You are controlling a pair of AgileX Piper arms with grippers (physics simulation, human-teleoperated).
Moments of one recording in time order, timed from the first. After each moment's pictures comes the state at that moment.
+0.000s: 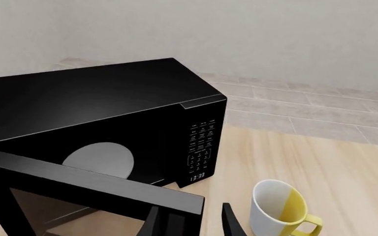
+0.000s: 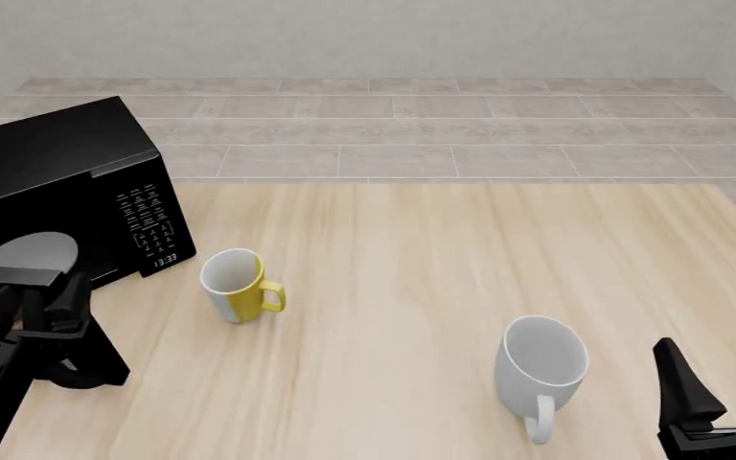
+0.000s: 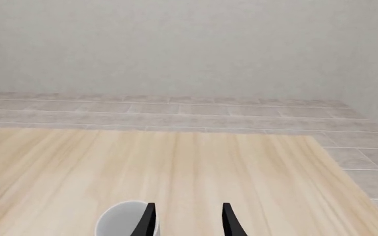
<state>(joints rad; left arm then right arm) 0.16 0.99 -0.09 -0.76 -0.09 0.02 0.11 0.00 -0.09 -0.02</state>
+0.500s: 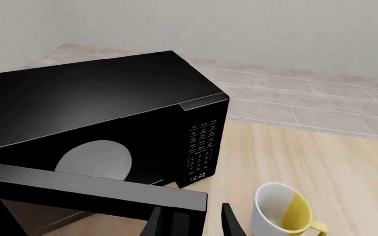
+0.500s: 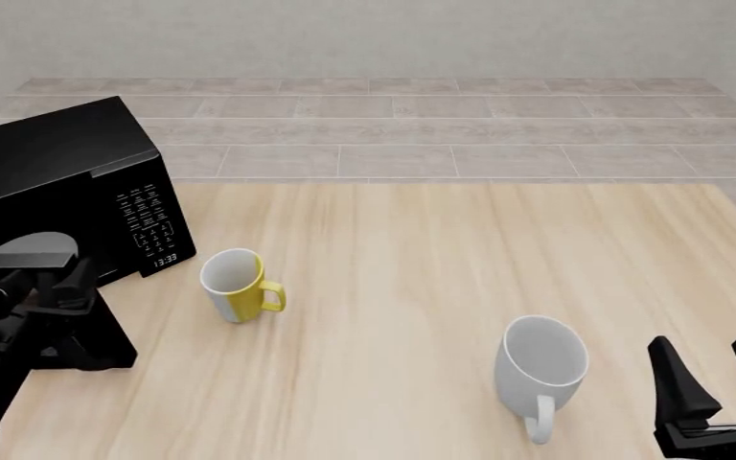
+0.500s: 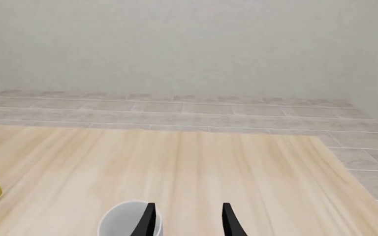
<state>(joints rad) 0.16 1.06 -0.19 -0.66 -0.09 0.03 0.14 0.00 -0.11 -0.02</state>
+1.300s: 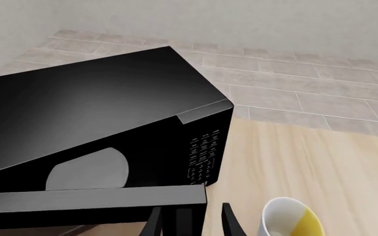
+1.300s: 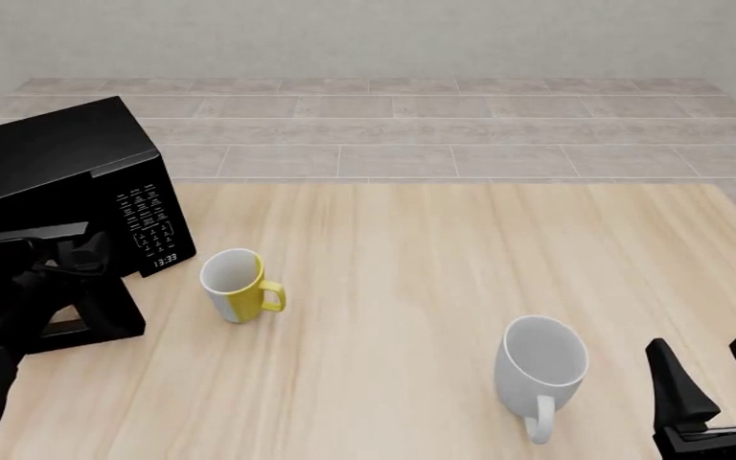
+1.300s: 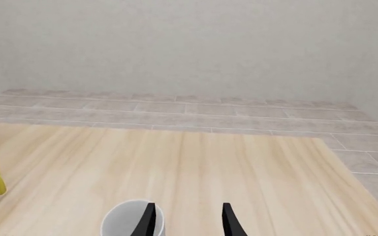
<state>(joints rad) 0.14 1.22 -0.36 -0.58 -0.06 0.05 0.13 0.00 -0.10 -0.03</state>
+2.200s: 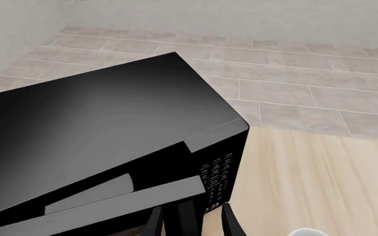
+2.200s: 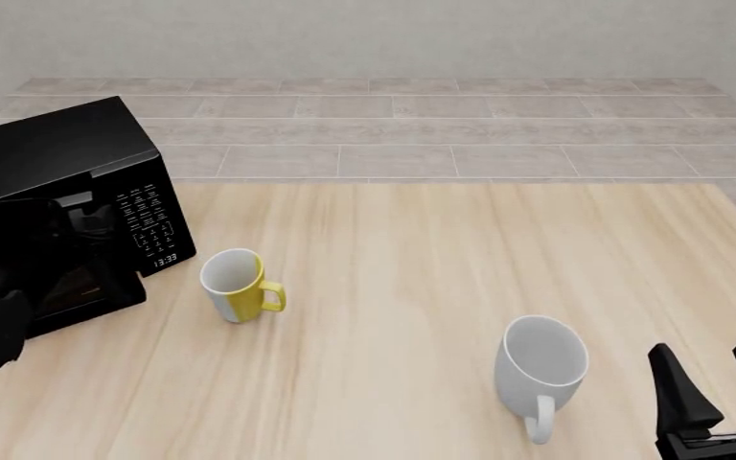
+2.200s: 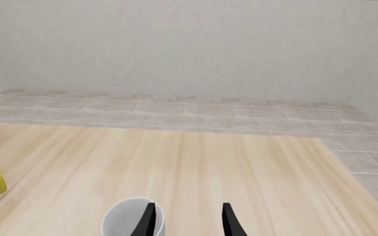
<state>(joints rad) 0.17 1.41 -0.56 -0.54 -0.03 0.05 0.07 0.00 -0.05 -0.03</state>
